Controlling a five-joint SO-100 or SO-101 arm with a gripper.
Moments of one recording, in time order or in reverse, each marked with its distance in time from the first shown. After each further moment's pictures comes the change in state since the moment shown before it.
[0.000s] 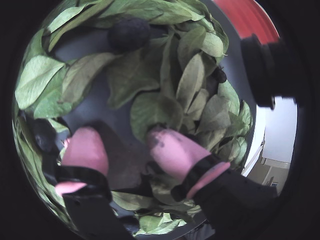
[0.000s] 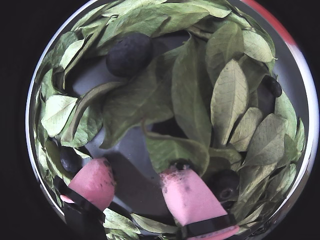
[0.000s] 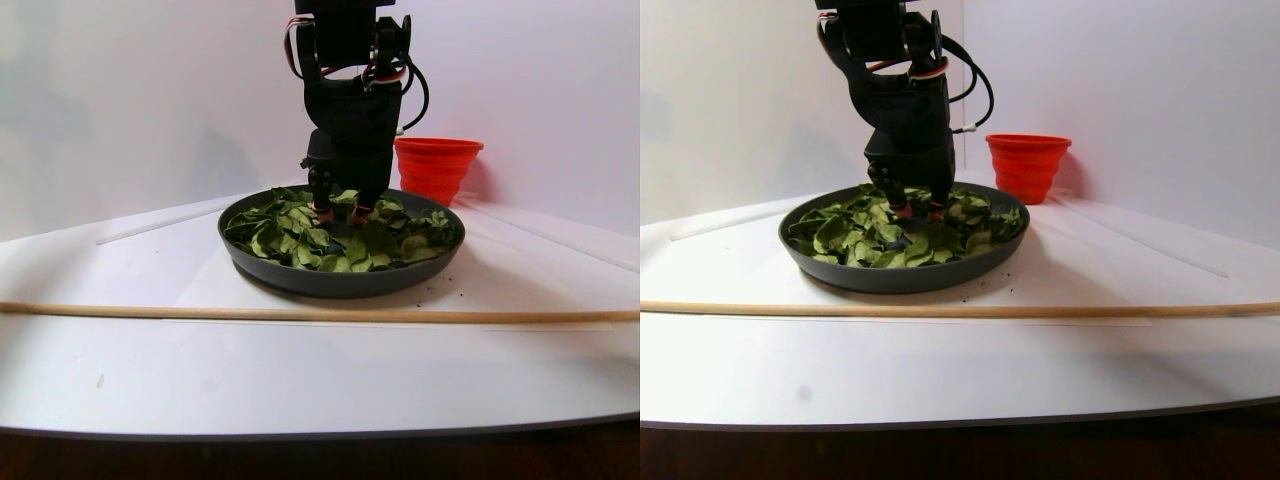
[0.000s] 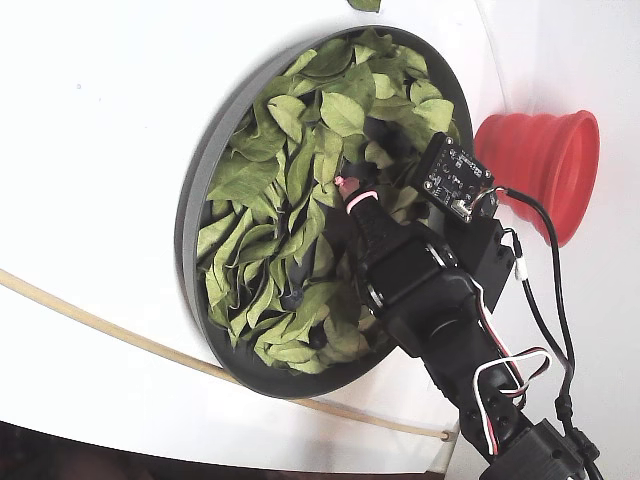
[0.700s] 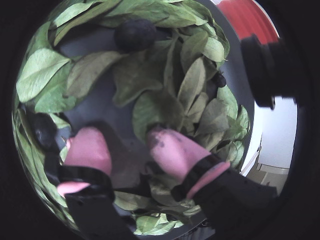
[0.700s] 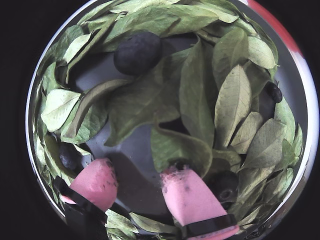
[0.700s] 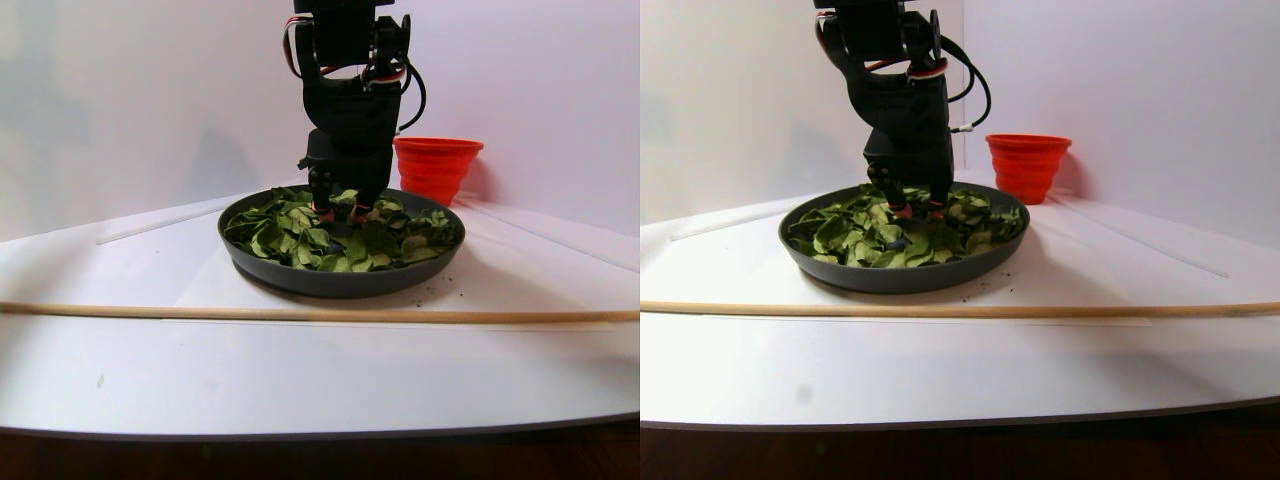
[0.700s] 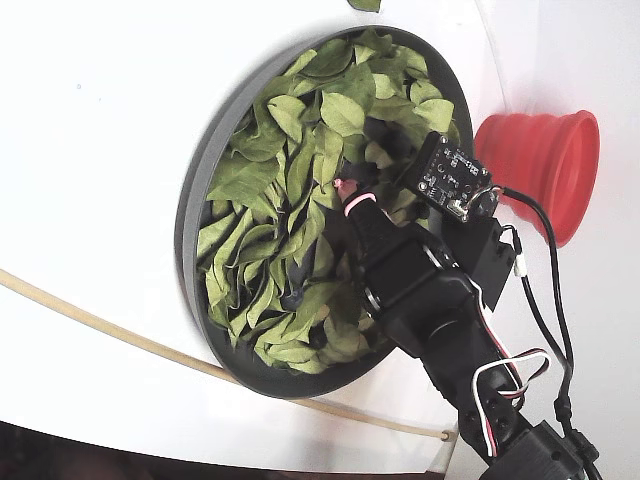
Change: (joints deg) arm -0.1 0.2 1.1 -0.4 -3.0
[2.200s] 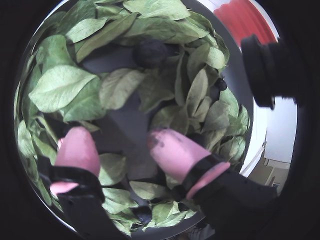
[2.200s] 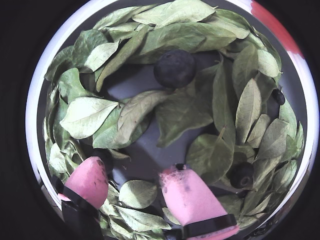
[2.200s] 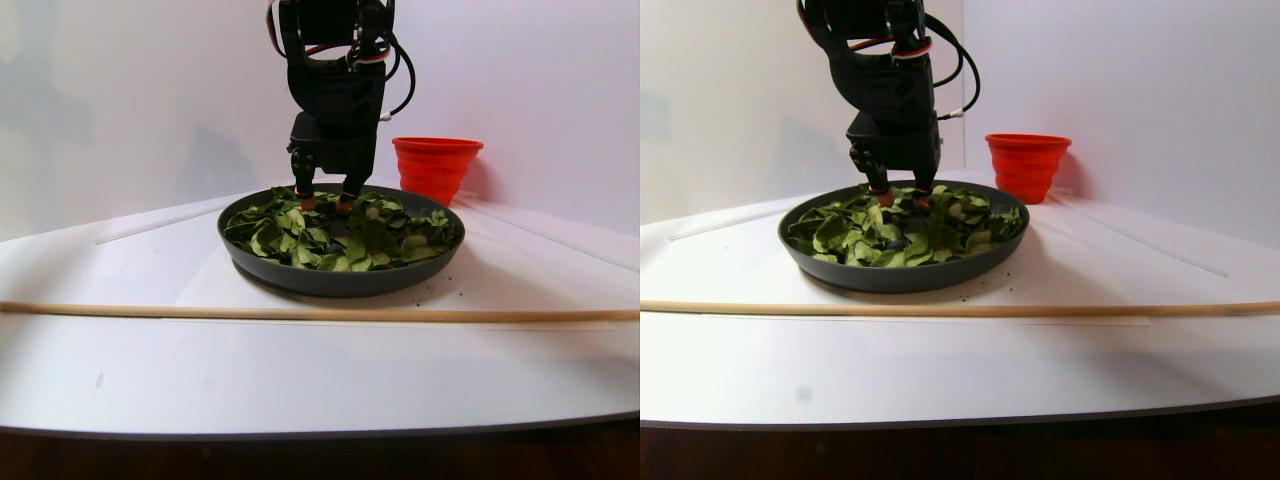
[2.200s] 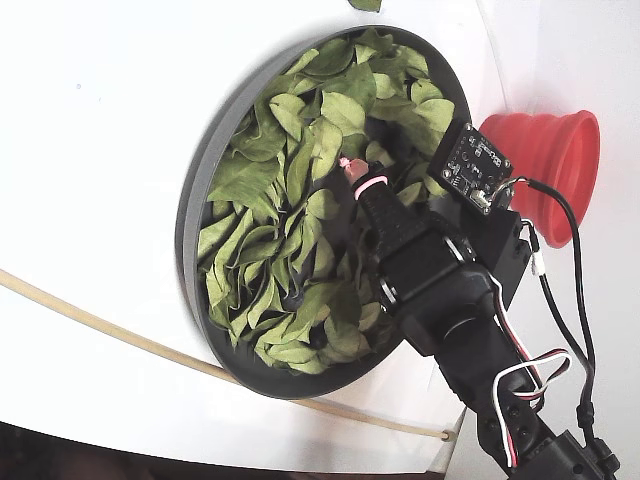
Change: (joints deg) arm -2.9 6.1 1.8 1.7 5.8
